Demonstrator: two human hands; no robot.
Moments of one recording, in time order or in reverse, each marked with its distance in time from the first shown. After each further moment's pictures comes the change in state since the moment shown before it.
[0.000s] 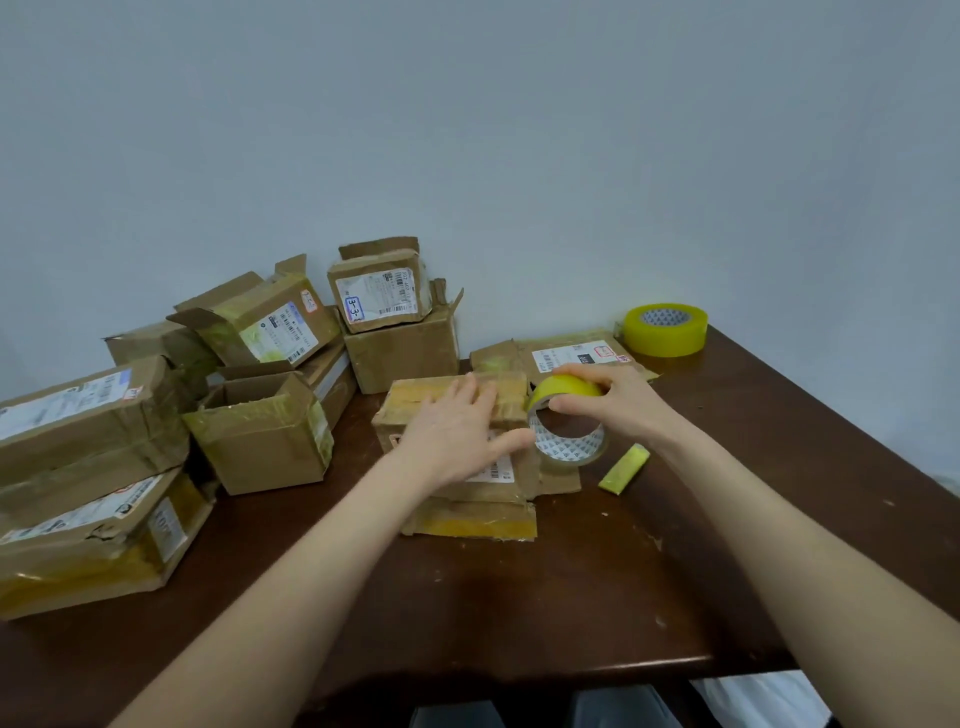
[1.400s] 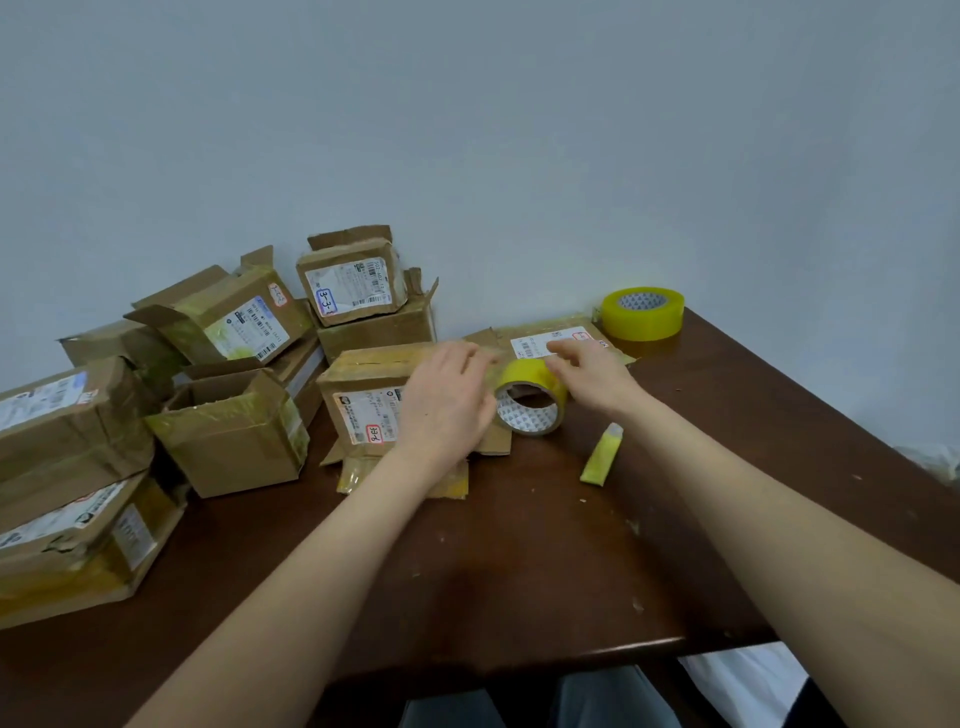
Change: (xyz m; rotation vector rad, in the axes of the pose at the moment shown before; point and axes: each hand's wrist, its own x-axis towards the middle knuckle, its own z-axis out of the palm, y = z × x) left_hand 0.026 0.006 0.024 -0.016 0.704 0.208; right_hand 0.023 0.003 0.002 -0.323 0.133 0.074
